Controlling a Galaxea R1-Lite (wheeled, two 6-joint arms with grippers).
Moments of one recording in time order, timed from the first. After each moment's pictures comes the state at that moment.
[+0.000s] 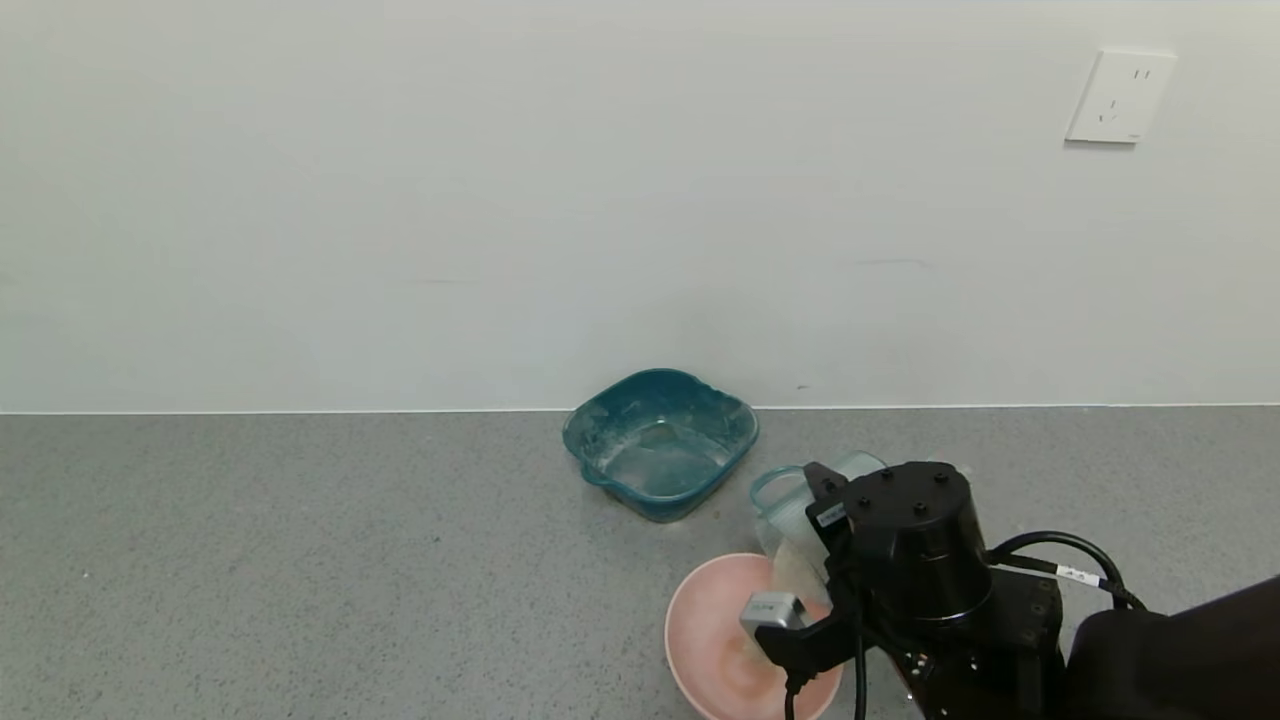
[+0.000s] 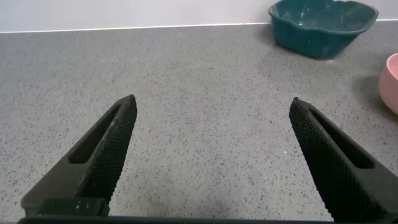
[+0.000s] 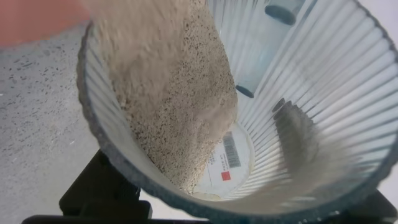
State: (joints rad) left arm 0.00 0.00 0.00 0.01 0.00 0.02; right arm 0.80 1.89 -0.75 -0.69 -0.71 -1.77
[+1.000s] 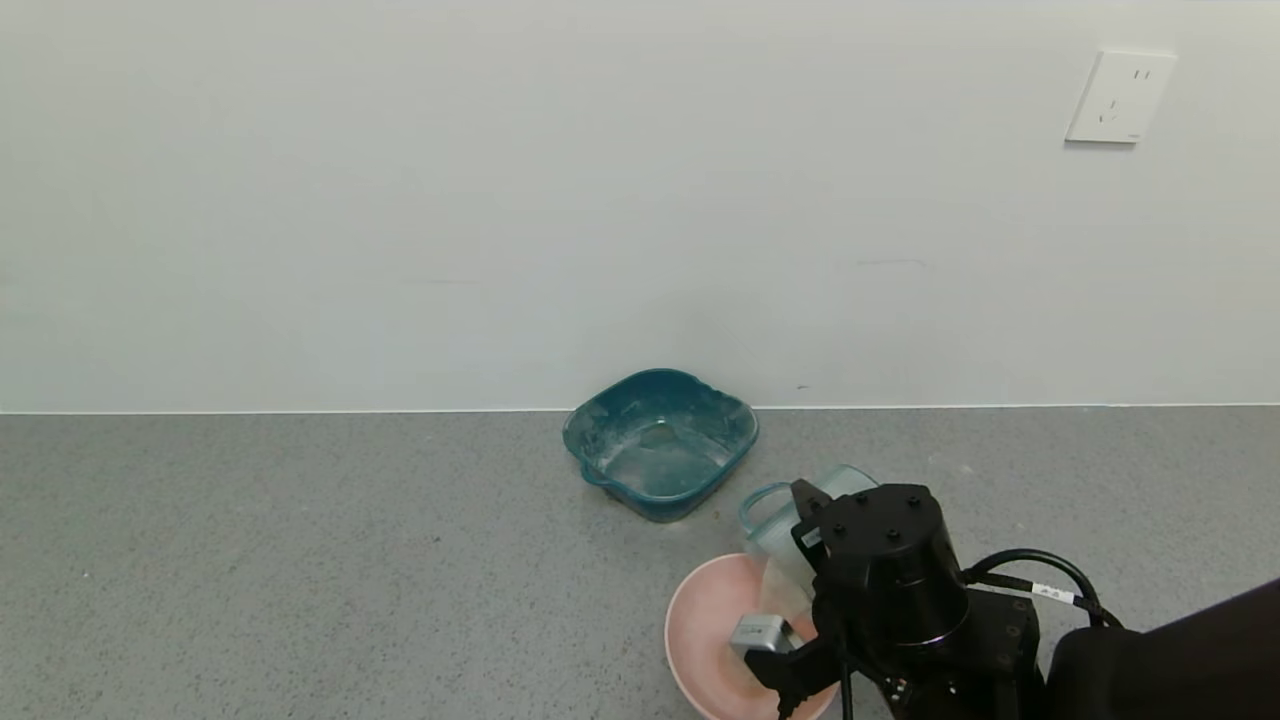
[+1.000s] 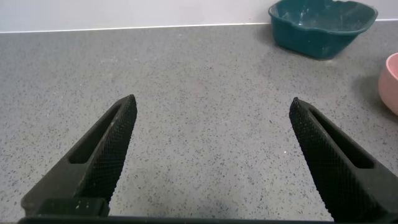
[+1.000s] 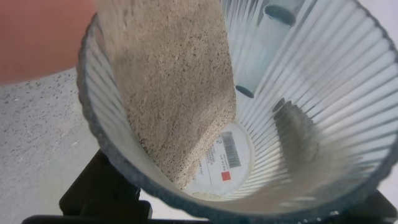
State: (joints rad) left arm 0.00 0.00 0.00 0.01 0.00 0.02; right arm 0.83 1.92 -0.74 -0.69 -0.74 -1.78
